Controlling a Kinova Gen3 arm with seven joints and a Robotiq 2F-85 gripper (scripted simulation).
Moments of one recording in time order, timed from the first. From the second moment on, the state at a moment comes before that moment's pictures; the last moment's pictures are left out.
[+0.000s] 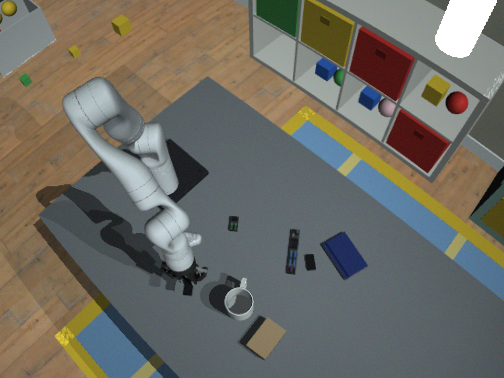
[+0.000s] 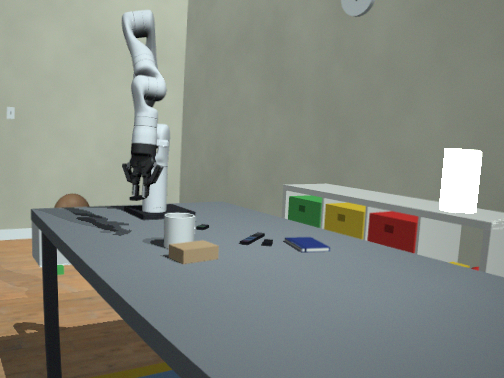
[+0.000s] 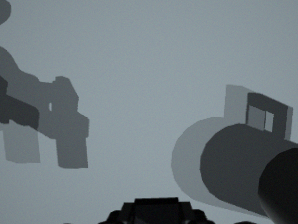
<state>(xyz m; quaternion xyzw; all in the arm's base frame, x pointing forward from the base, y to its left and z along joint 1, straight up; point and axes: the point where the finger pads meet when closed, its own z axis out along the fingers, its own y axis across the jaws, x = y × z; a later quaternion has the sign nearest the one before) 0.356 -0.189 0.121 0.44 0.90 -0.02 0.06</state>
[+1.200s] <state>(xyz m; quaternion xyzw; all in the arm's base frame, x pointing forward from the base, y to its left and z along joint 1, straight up) 0.364 -0.180 0.131 0.66 0.71 0.25 0.04</state>
